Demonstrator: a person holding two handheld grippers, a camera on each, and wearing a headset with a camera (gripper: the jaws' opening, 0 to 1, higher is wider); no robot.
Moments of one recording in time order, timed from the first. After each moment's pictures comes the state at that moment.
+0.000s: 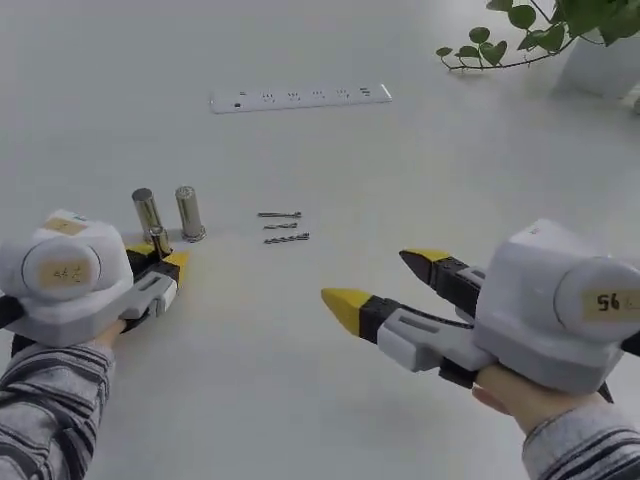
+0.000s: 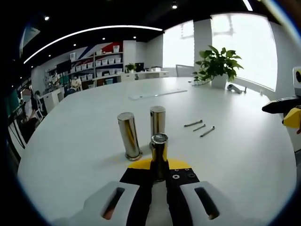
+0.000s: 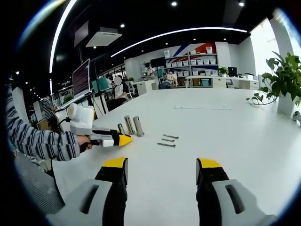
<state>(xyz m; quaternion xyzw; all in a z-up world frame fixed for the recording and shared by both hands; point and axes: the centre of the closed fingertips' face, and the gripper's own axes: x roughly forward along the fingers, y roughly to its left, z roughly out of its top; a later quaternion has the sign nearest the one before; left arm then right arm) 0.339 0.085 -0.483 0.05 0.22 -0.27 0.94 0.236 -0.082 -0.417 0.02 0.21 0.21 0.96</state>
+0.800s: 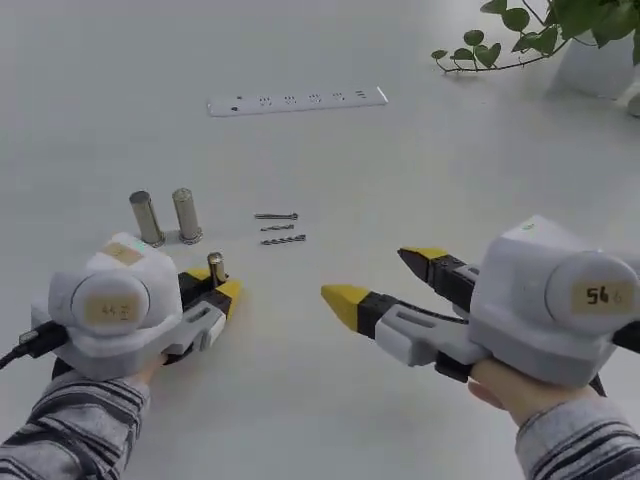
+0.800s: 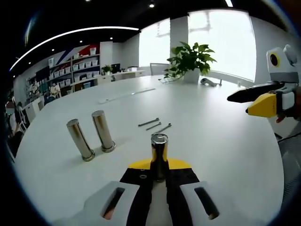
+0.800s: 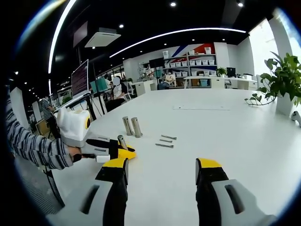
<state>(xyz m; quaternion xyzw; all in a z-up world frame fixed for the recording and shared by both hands) 0.289 0.021 -0.483 0.08 0.22 -0.37 0.90 0.237 -0.086 -0.416 0.03 0.20 0.20 0.96</state>
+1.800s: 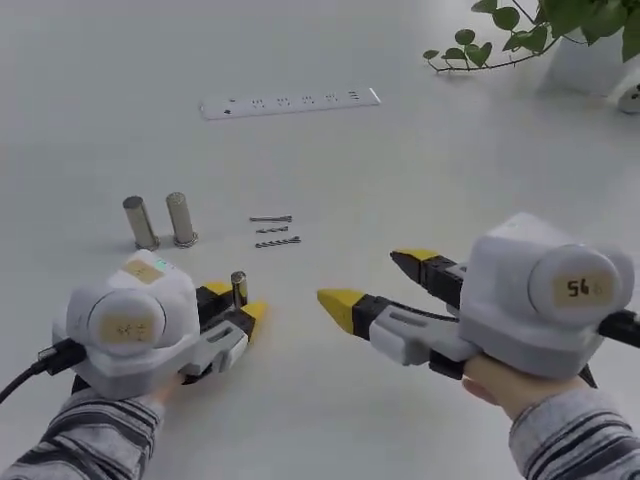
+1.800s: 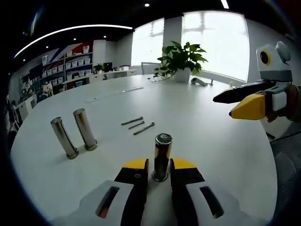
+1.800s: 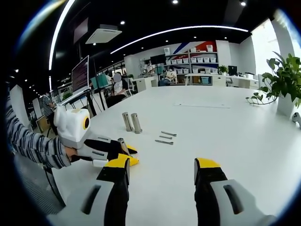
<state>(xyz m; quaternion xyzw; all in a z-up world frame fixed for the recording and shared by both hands) 0.275 0.005 -0.487 0.07 0.23 -0.40 0.88 0.238 -0.088 -0.423 0.01 0.22 0.21 0.95</state>
